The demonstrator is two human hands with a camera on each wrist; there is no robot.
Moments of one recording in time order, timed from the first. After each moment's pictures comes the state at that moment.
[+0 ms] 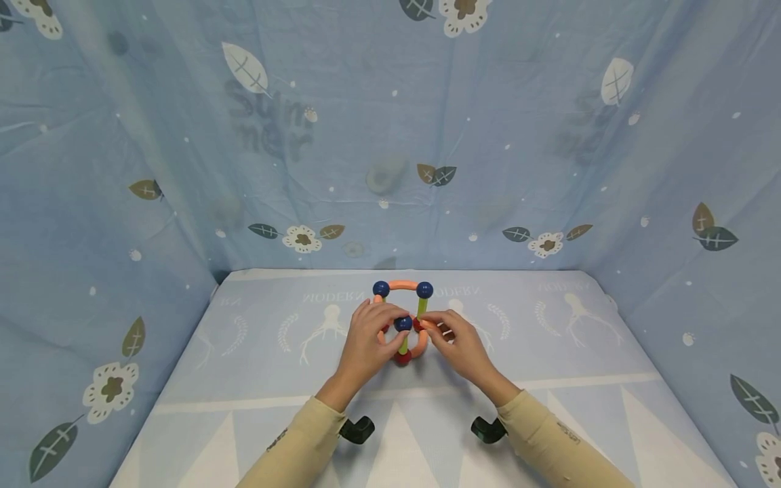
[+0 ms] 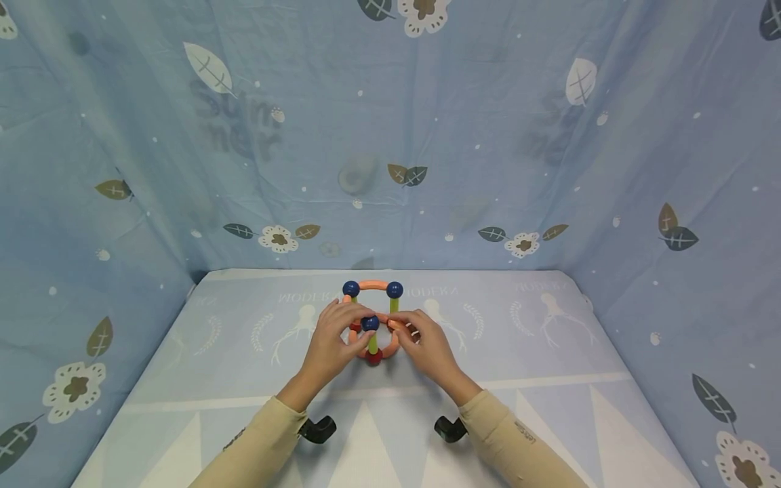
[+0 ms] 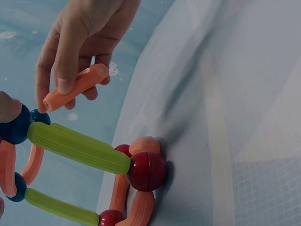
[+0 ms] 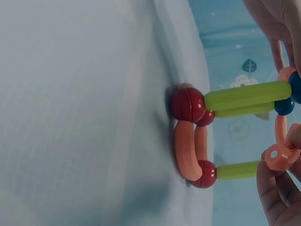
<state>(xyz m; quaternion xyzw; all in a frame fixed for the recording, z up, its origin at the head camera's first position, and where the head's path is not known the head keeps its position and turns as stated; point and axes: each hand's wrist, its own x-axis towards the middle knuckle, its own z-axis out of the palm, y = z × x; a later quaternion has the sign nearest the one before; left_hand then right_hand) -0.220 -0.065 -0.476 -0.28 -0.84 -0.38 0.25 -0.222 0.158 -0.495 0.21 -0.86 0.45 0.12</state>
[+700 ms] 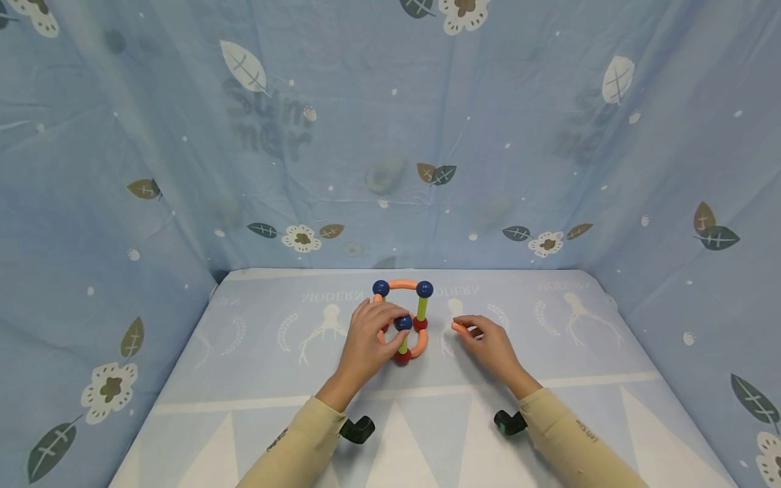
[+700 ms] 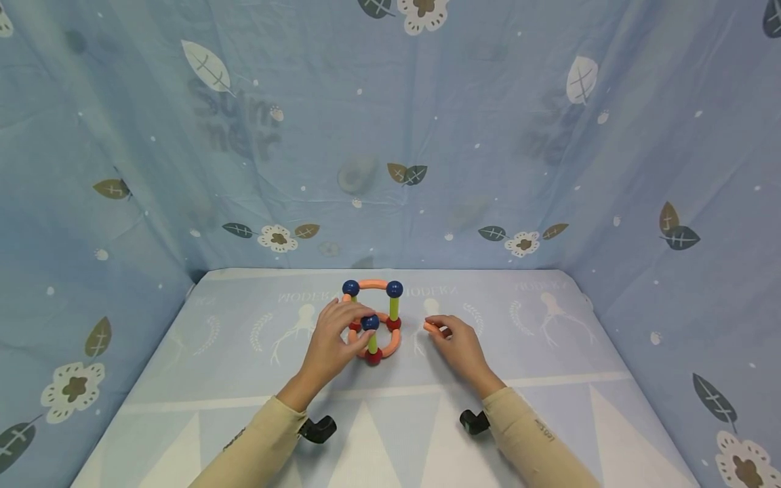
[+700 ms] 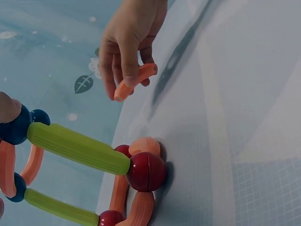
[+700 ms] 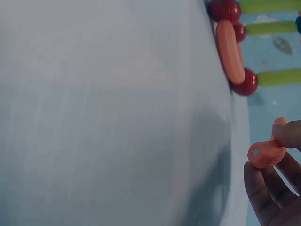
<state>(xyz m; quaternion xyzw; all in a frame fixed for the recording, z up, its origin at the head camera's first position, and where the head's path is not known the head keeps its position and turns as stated) -0.222 -0.064 -0.477 -0.28 -0.84 -0.39 0.26 -0.240 0.219 -0.529 0.09 -0.90 0.41 0.07</state>
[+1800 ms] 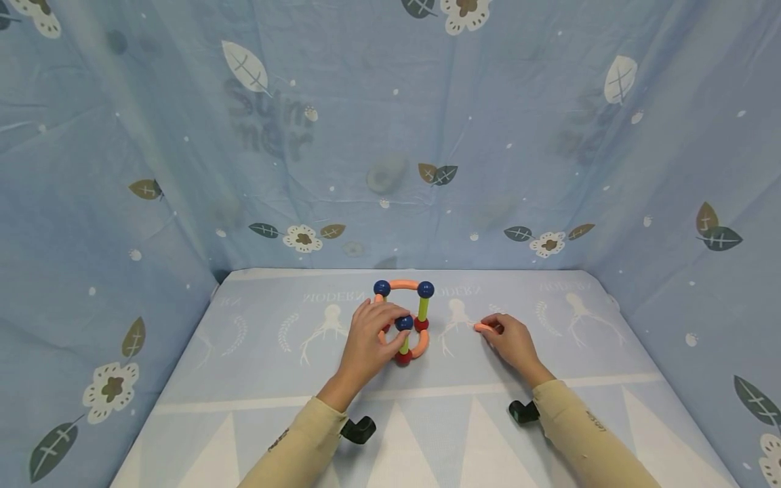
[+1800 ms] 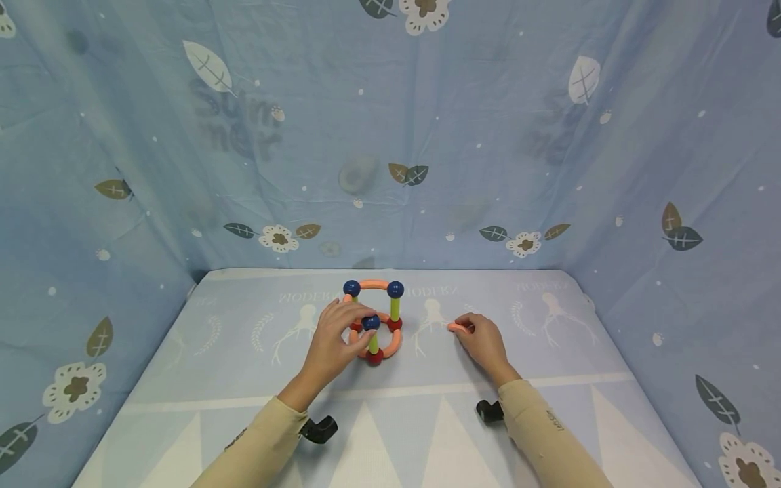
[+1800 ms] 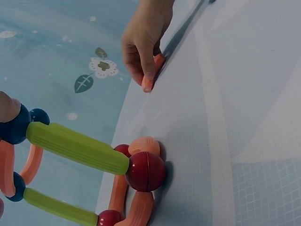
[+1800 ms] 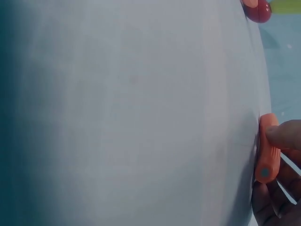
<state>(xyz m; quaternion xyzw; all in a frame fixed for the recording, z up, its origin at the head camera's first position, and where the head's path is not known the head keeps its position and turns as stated) -0.222 -0.064 -0.478 -0.28 -0.84 -0.40 0.25 -0.259 0.266 -0.547 0.04 -0.93 0.35 0.09</state>
